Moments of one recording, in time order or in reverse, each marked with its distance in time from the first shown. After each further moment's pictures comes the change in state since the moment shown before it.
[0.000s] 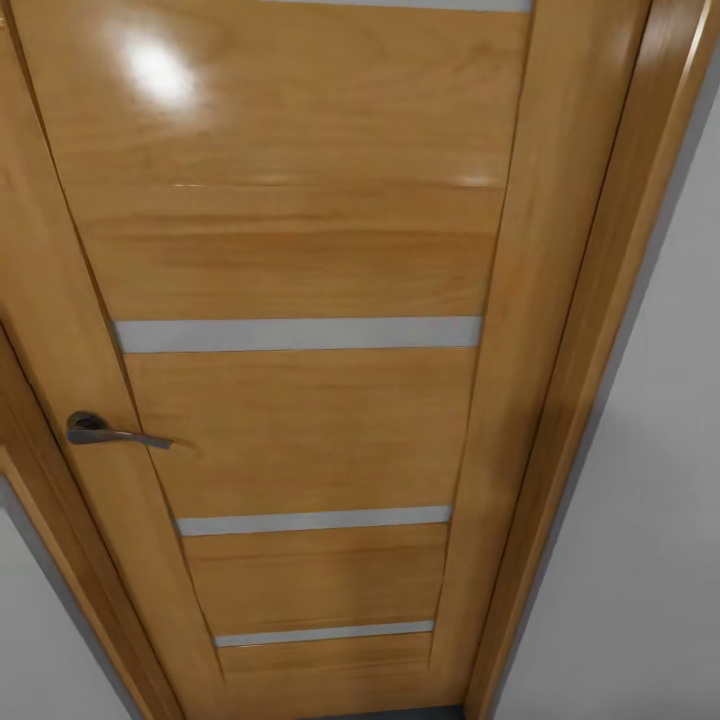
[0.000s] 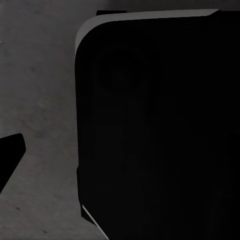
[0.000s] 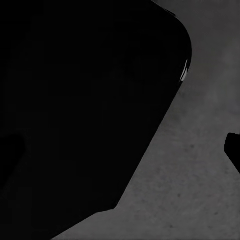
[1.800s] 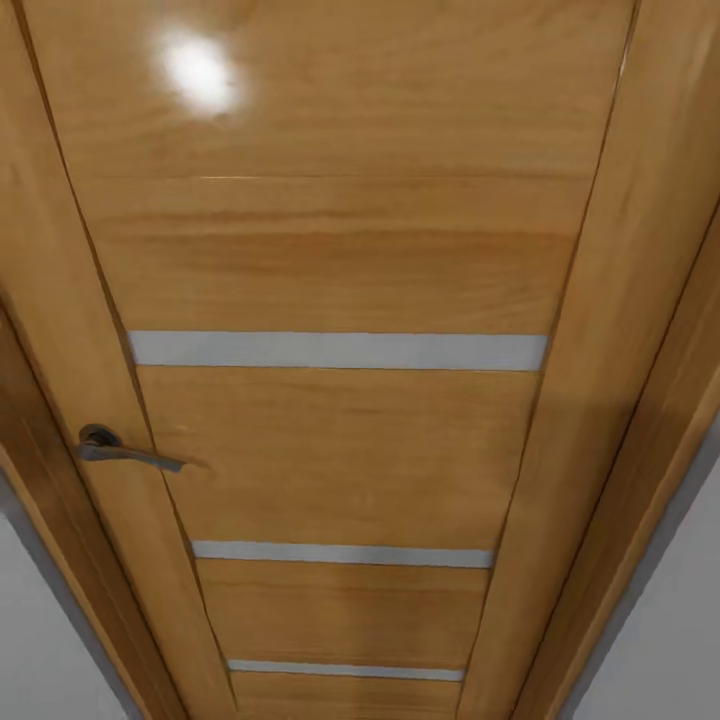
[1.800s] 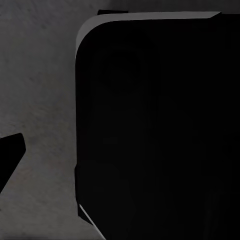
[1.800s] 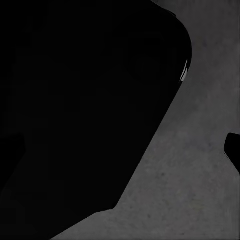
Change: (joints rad) left arm 0.000 0.000 0.000 0.000 0.025 0.000 0.000; right arm 0.000 0.000 0.000 0.000 0.003 0.000 0.000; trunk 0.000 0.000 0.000
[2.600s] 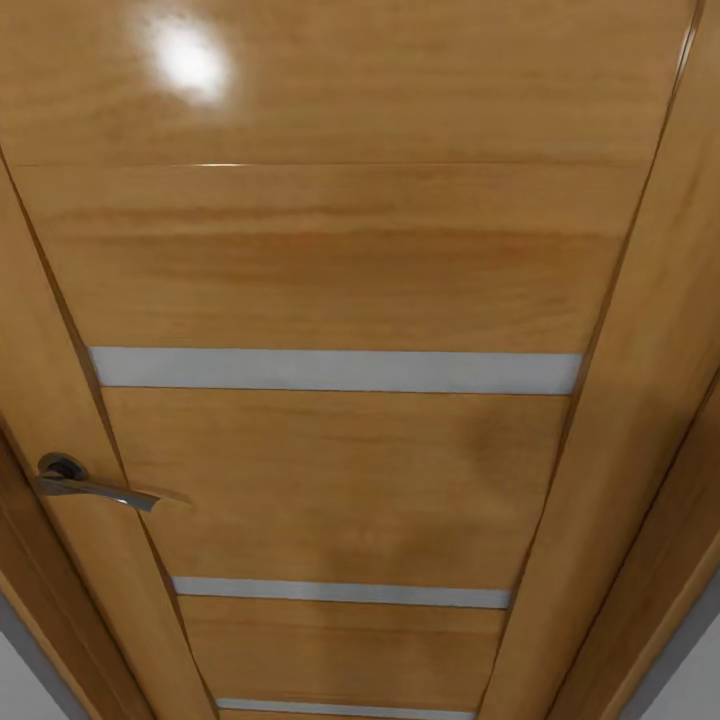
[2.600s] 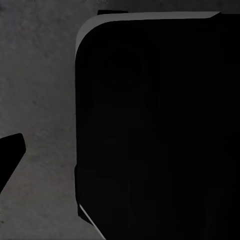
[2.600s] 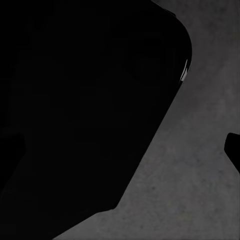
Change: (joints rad) left arm 0.000 0.000 0.000 0.000 -0.001 0.000 0.000; right arm 0.000 0.000 -0.001 0.000 -0.006 0.000 0.000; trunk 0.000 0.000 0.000
